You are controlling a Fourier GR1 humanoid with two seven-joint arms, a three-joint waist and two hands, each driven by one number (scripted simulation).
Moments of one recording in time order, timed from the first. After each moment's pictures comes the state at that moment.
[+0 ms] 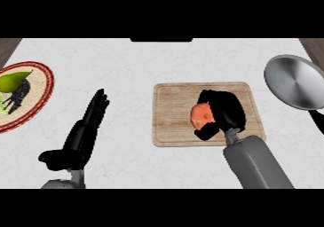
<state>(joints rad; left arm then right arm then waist) -0.03 0.06 -0.14 -1.58 0.02 0.04 -0.10 -0.39 -0.09 0.27 -1.32 1.01 0.07 0.38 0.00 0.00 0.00</state>
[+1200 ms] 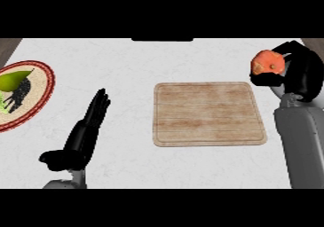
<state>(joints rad) -0.02 0.05 -0.14 -1.59 0.00 0.03 -0.09 -0.56 -0.20 -0.18 -1.30 0.98 -0.30 0.51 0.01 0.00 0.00</state>
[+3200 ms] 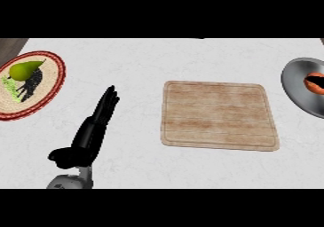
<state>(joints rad) -0.06 0.03 -0.16 -1.57 -0.01 0.00 -0.11 -0.83 -0.64 -0.69 -0.24 0.59 -0.38 -0.29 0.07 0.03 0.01</state>
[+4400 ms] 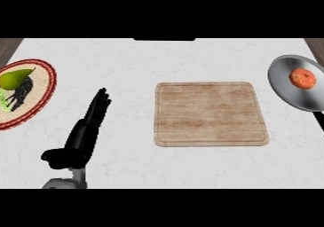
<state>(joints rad) -0.04 0.04 -0.12 -1.57 -0.01 0.01 -0.10 -0.57 -0.75 -0.84 -0.23 0.30 0.21 -0.67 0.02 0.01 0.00</state>
